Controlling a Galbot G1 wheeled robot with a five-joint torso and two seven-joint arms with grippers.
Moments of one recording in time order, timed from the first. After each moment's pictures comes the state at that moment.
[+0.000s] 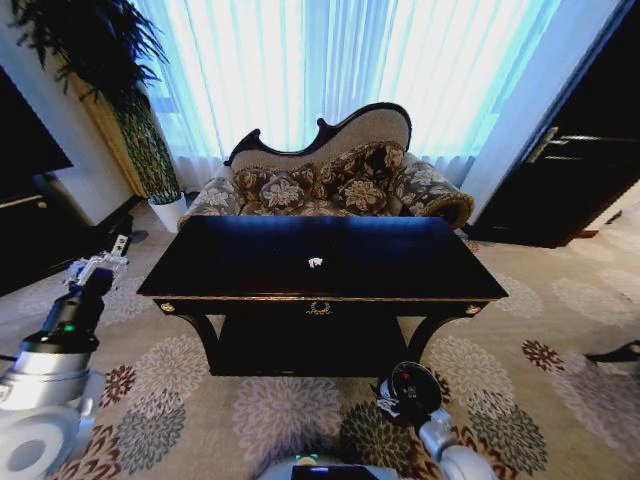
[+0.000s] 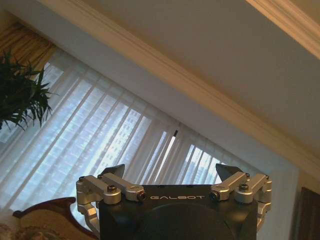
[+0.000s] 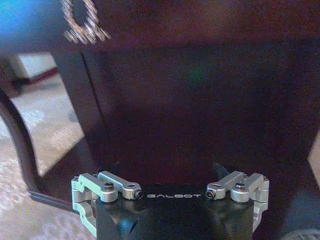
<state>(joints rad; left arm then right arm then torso) 1.57 -1.24 -1.17 -2.50 -1.25 0.13 0.18 -1.69 0.99 0.39 1.72 0.50 0.16 -0.17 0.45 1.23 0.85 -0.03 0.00</state>
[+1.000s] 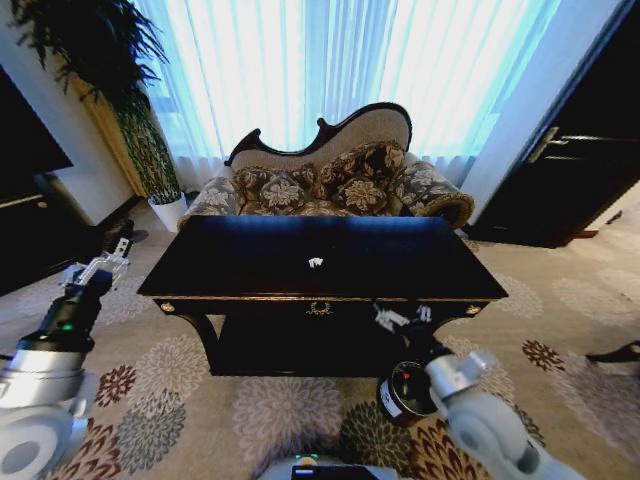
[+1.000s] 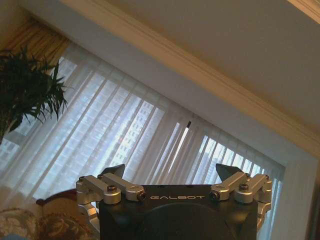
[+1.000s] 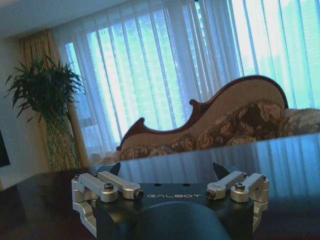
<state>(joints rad) 1.59 -1.23 -1.19 -2.50 -1.24 0.15 0.12 -1.58 0.87 0.52 2.36 0.78 -0.01 0.25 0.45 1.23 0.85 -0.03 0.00</state>
